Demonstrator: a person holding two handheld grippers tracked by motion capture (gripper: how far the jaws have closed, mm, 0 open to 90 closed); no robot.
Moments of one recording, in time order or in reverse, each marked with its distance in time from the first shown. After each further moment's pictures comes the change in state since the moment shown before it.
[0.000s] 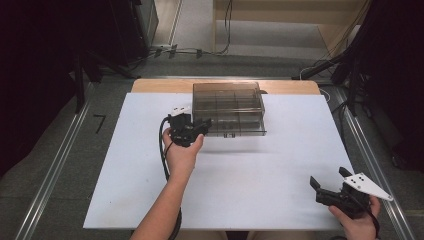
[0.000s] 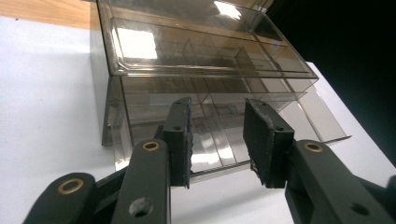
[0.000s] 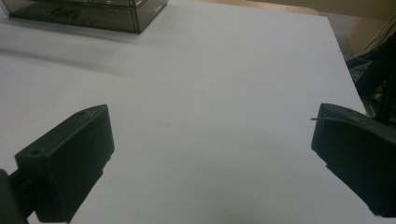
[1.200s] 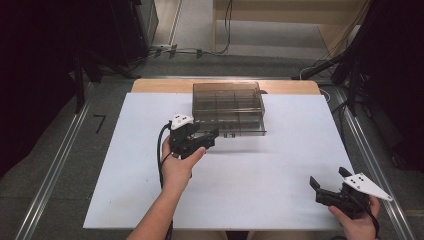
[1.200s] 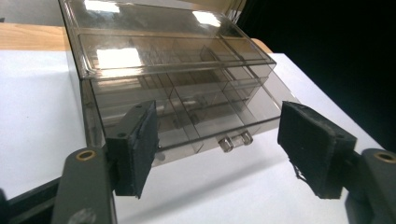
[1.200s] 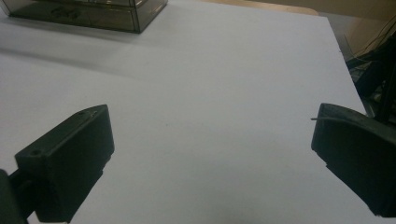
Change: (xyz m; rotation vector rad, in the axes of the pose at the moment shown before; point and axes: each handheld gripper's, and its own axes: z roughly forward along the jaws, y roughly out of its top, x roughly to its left) left arm -0.015 -0.016 -0.028 -0.042 -0.063 0.142; right arm 0.000 0.000 0.000 -0.001 -0.001 -0.005
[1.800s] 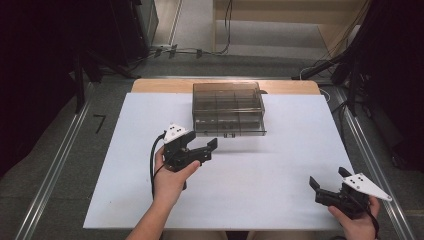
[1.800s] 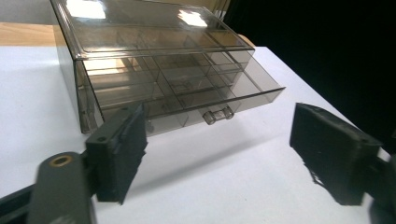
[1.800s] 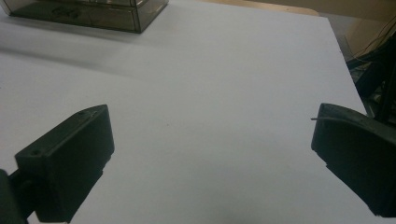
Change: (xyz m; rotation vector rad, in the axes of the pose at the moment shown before) left arm -0.002 -0.018 -0.026 -0.016 -0.062 0.020; right arm 0.001 0.000 0.000 0.003 -0.001 0.001
